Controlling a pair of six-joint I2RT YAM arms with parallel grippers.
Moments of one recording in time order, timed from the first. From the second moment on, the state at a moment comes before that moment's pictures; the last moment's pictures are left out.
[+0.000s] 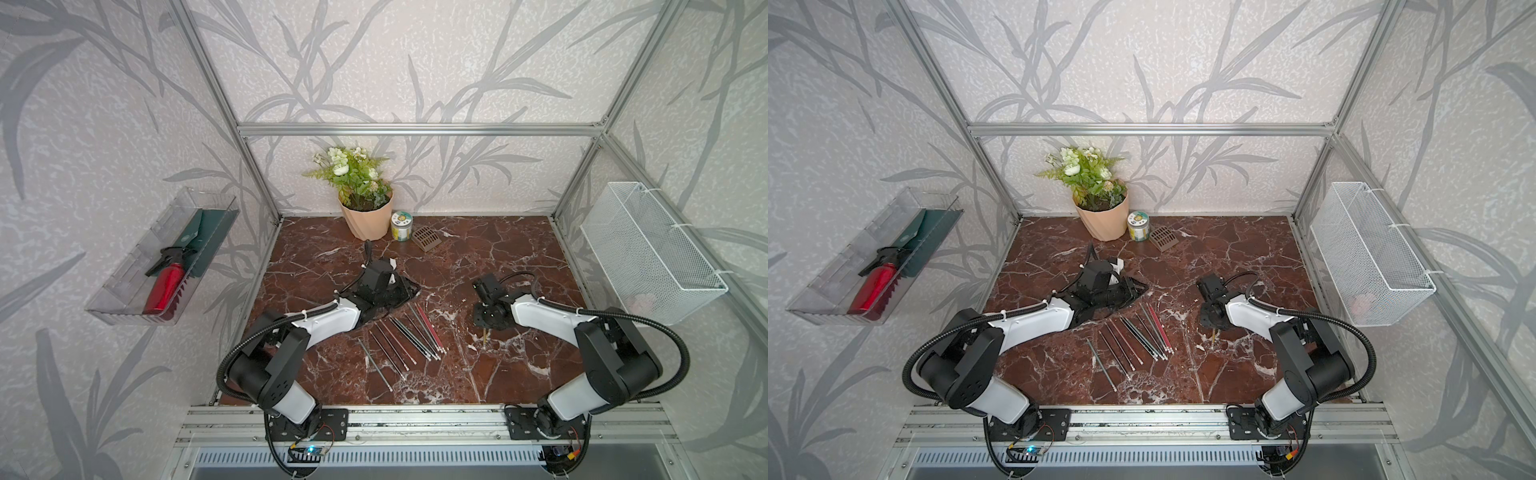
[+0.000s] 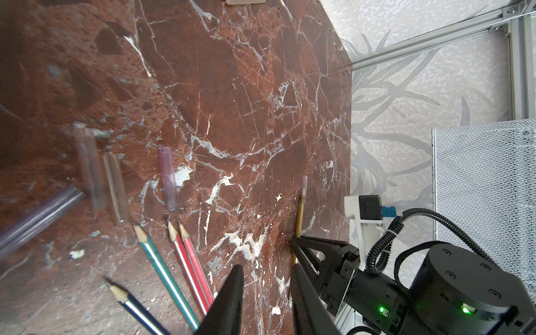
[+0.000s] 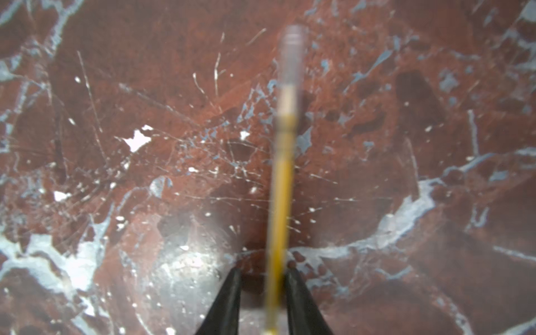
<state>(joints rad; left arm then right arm) -0.56 1.57 0.80 0.18 0.32 -1.03 0.48 1.59 0.80 -0.49 0.15 0.59</state>
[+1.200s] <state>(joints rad) -0.50 1.48 0.72 0.21 0.34 -1.04 0.58 1.58 0.81 -0.48 0.10 0.57</state>
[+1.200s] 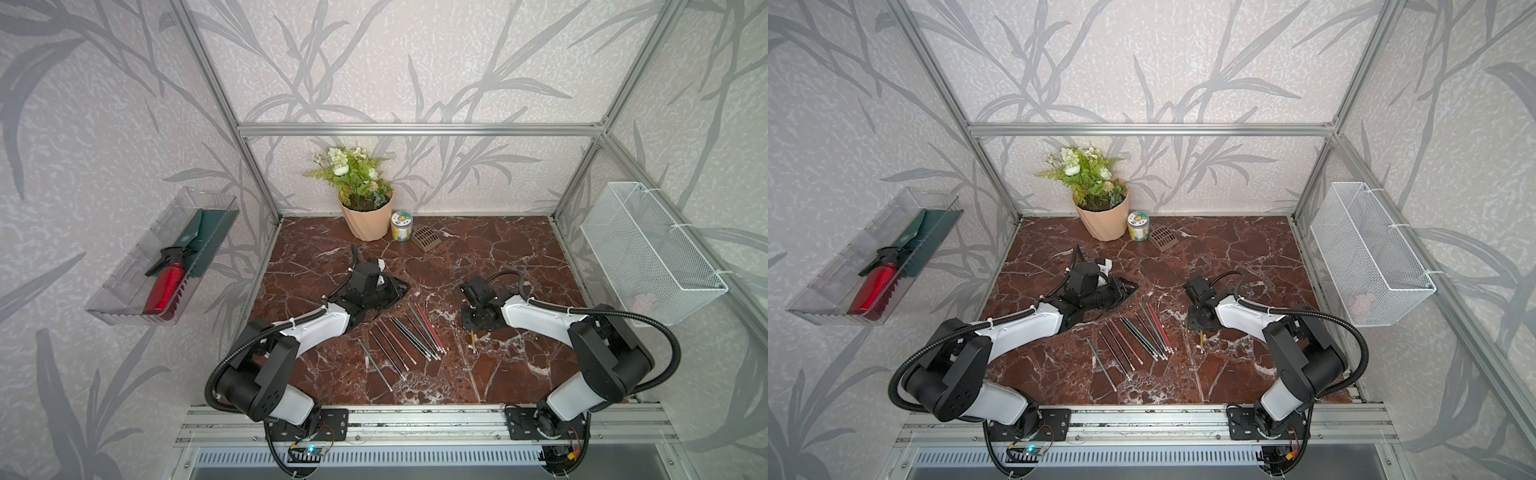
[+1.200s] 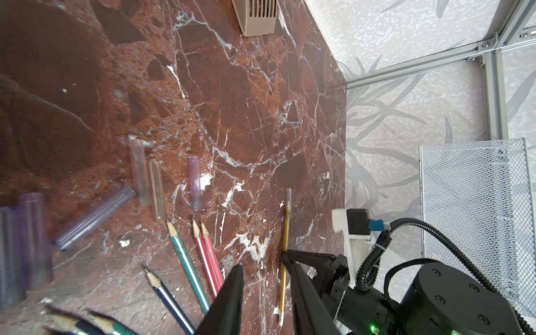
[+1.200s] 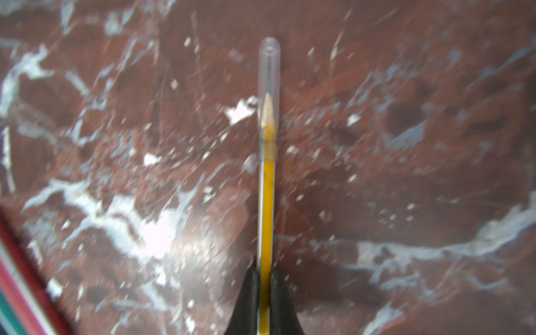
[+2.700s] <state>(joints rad) -0.64 1.59 0.72 0.37 0.32 -1.09 0.93 1.39 0.87 -0.42 0.10 0.42</state>
